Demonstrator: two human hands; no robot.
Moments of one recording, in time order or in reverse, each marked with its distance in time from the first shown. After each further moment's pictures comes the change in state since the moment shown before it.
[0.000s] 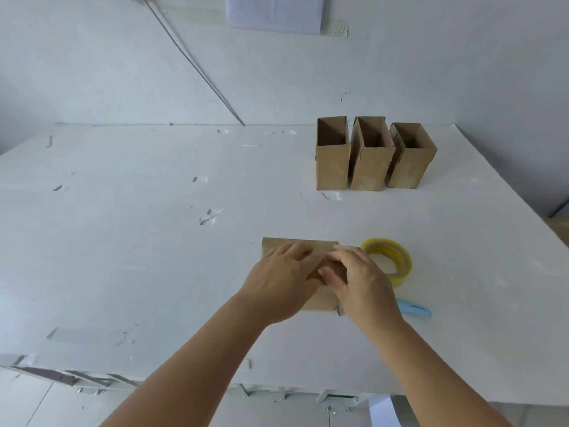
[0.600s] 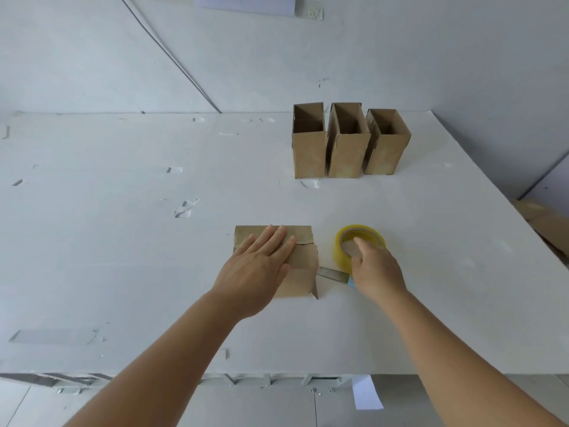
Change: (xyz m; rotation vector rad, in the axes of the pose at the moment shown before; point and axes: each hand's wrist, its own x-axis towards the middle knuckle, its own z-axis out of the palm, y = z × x) left_hand 0.001 -0.012 0.022 0.131 -0.112 -0.012; right_hand 0.013 0.069 -0.023 -0.308 -0.256 0.416
